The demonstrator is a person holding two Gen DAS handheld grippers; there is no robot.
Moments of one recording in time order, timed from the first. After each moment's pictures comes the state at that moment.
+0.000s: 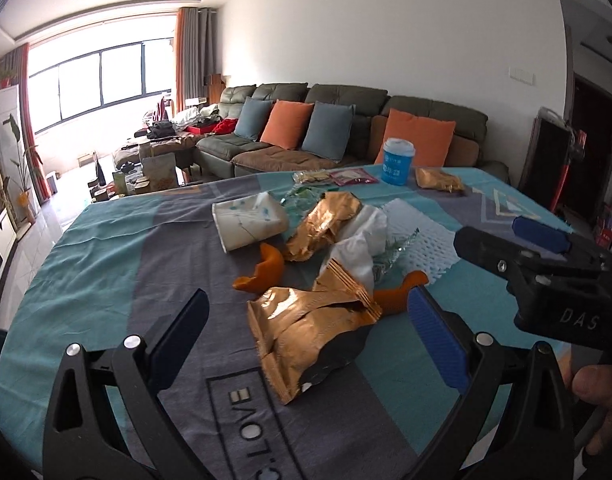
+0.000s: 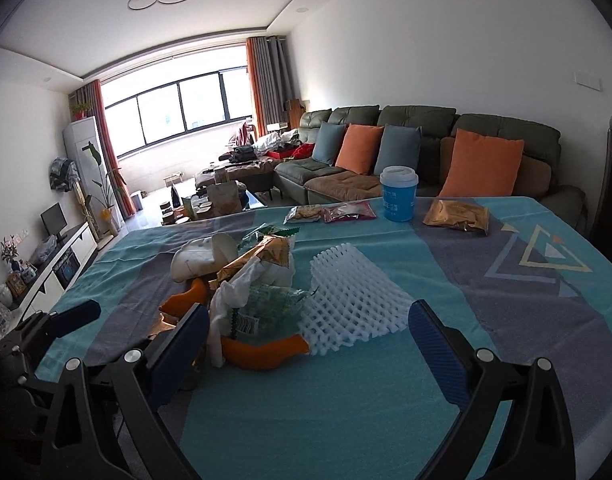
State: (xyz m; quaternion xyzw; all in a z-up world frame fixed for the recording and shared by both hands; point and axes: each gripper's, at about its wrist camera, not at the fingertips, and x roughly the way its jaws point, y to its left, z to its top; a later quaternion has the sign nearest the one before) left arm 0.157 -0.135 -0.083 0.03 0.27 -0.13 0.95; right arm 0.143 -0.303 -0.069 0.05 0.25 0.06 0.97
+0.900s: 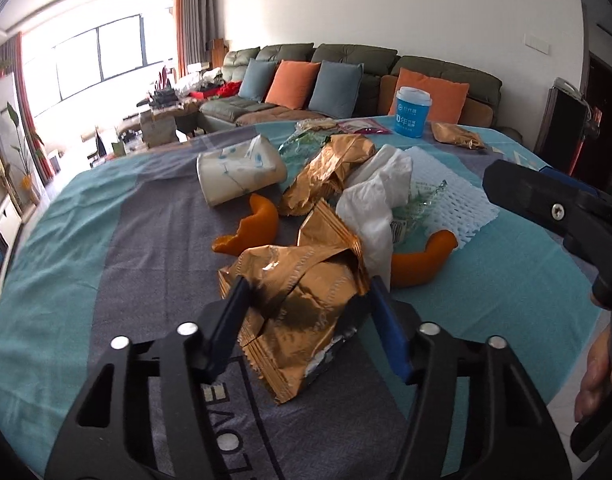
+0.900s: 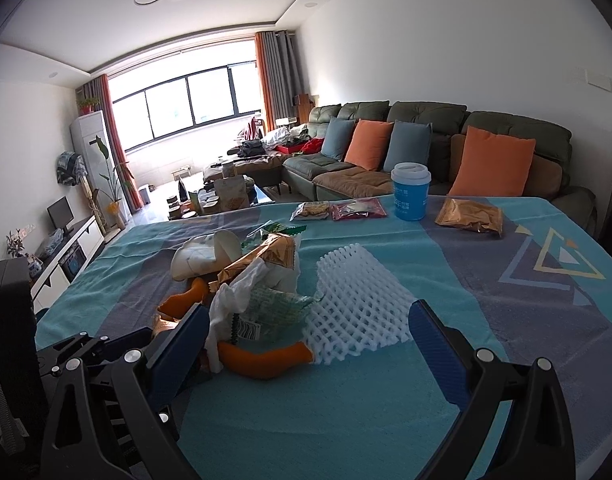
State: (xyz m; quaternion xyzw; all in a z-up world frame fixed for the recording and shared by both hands) left arm 0.191 -0.140 -0.120 0.03 0.34 -0.11 0.93; right arm 0.159 -0.302 -0.071 0.05 0.26 0.08 0.96
